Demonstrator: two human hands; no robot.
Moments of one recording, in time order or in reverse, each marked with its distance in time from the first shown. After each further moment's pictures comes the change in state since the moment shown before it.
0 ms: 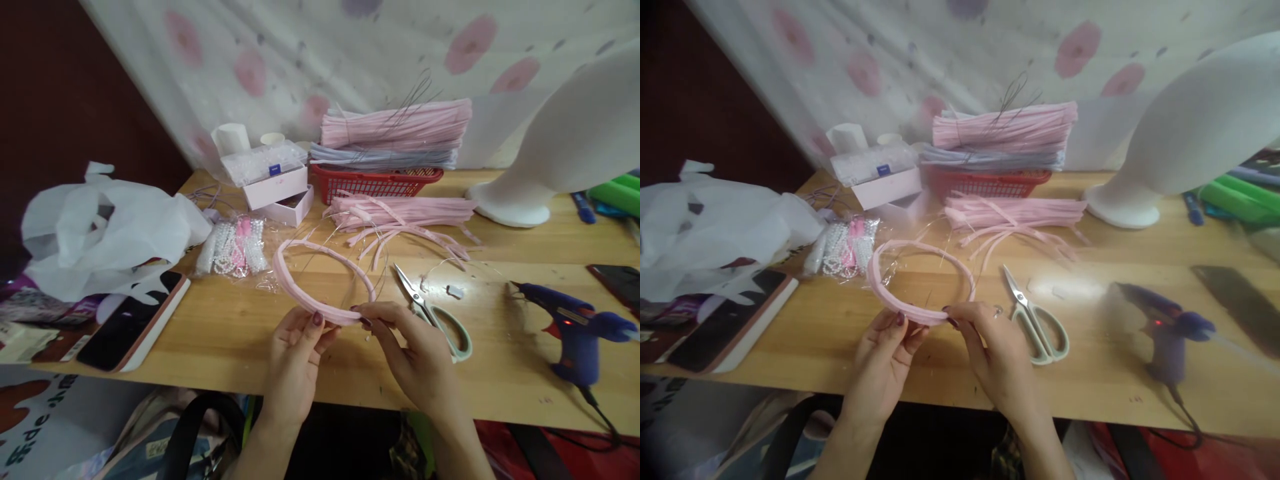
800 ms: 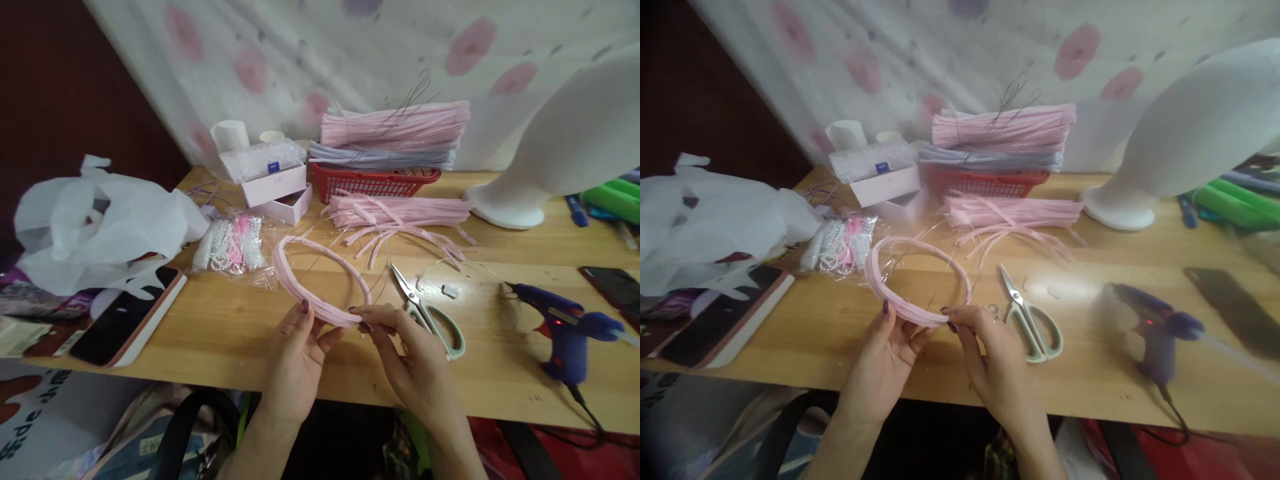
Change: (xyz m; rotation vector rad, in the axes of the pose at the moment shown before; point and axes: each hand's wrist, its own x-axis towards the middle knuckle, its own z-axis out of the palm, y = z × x) left_hand -0.001 -0.001 0.009 -0.105 -0.005 -0.077; right_hand -0.009 -0.002 0.000 0.049 -0.009 0.036
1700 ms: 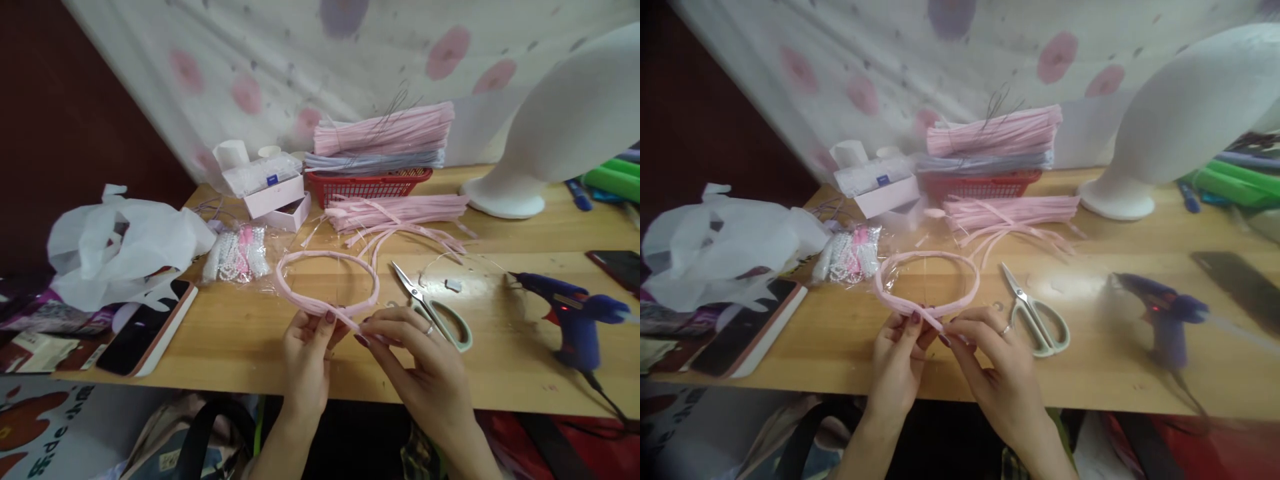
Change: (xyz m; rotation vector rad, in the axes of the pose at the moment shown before) left_hand 0.007 -0.015 -0.010 0.162 -0.013 0.153; right_hand -0.004 -0.018 -0.001 0.060 0.077 -0.042
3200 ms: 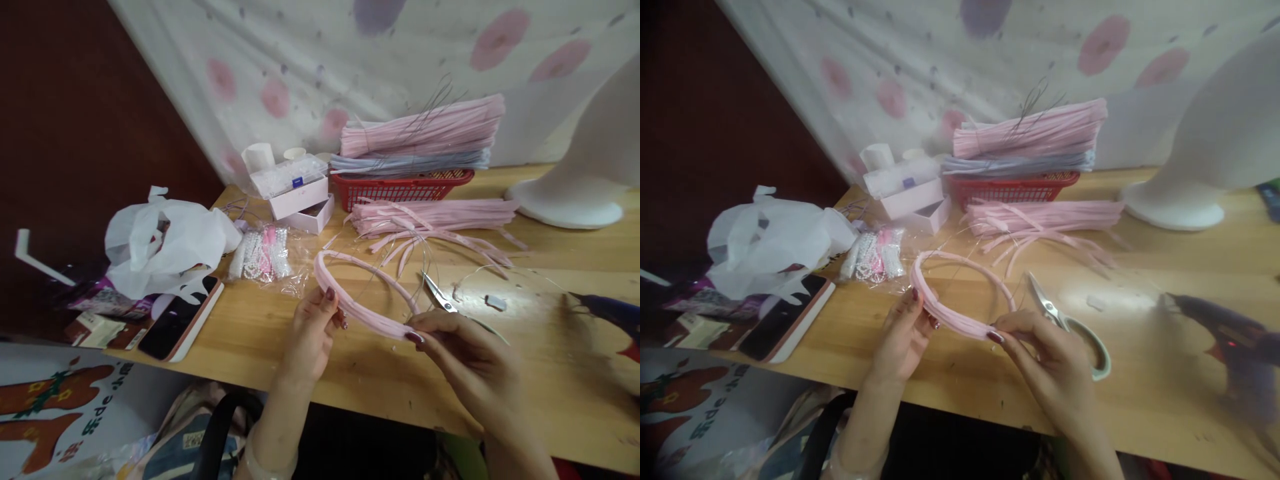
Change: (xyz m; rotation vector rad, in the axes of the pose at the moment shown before) left_hand 0.032 0.034 0.002 0.032 -0.096 -0.032; right_hand 0.001 0.045 -0.017 0.139 -0.021 0.128
